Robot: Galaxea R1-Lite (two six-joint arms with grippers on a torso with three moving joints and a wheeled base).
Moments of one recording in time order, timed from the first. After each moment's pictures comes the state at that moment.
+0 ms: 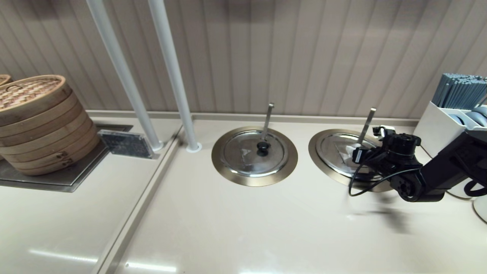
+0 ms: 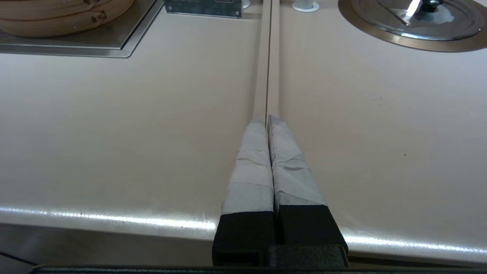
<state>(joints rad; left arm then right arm) 0.00 0.00 0.00 0.00 0.00 0.01 -0.06 2.31 -1.08 -1.00 -0.05 0.11</state>
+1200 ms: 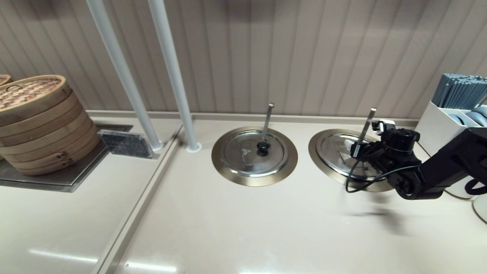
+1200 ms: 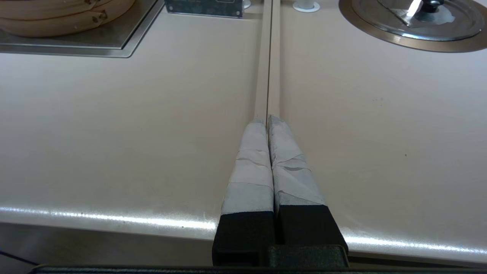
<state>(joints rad) 0.00 0.00 0.00 0.00 0.00 0.01 -0.04 2.28 -1.08 -1.03 -0.10 0.11</state>
